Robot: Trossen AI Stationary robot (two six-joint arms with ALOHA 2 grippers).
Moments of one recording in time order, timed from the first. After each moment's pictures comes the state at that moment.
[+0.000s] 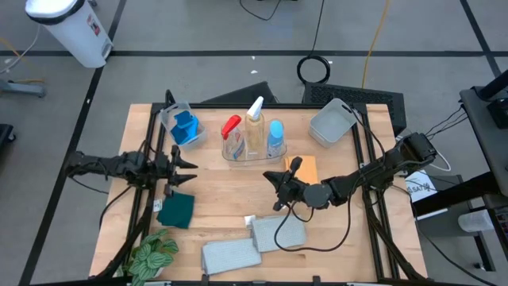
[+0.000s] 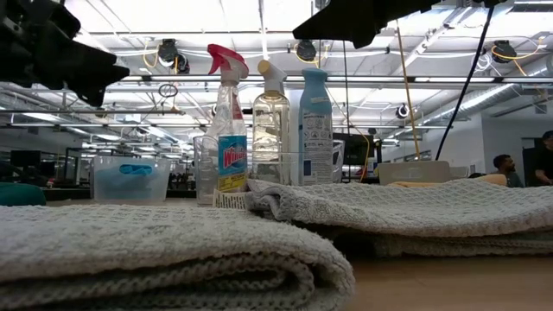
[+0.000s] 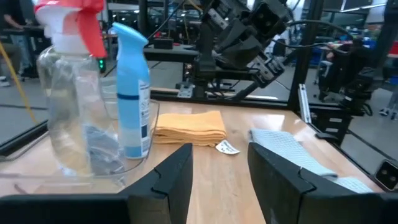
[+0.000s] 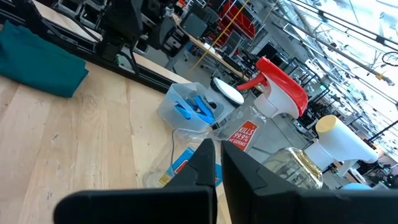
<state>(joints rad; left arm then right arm) -0.13 0.02 0.06 -0.04 -0.11 -0.08 0.39 1.56 0.84 0.58 0.88 -0.51</state>
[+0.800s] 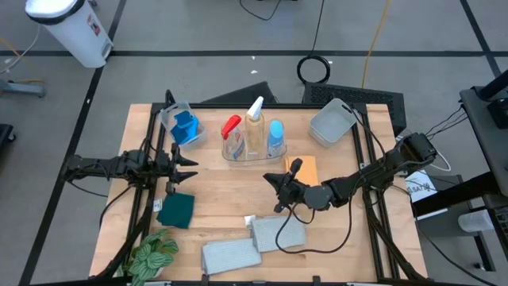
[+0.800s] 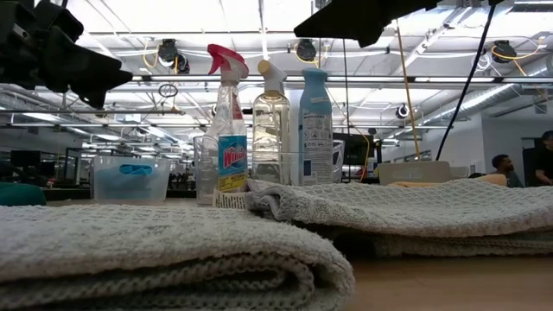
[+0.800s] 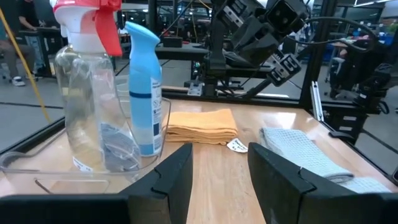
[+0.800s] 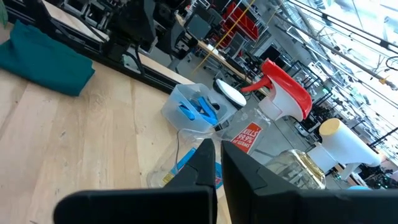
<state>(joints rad) -0.07 0.02 0.06 -0.05 -0.08 -0.06 0.41 1.56 0.84 0.57 0.89 -0.52</state>
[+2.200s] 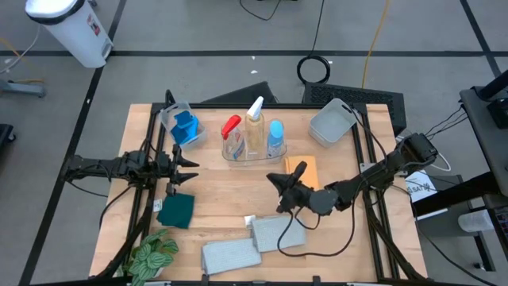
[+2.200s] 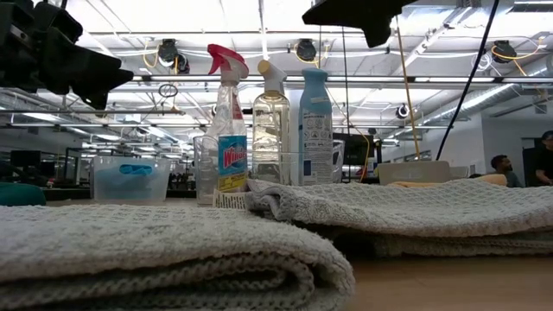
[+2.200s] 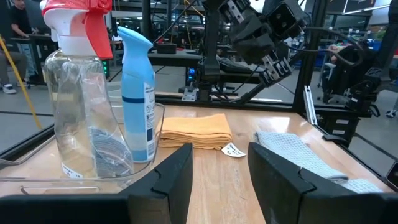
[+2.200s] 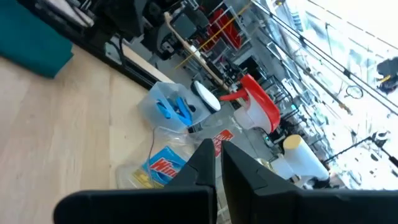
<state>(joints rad) -0.07 0.02 0.02 0.02 -0.05 -0.06 0.46 1.56 0.84 0.64 1.00 -0.74</state>
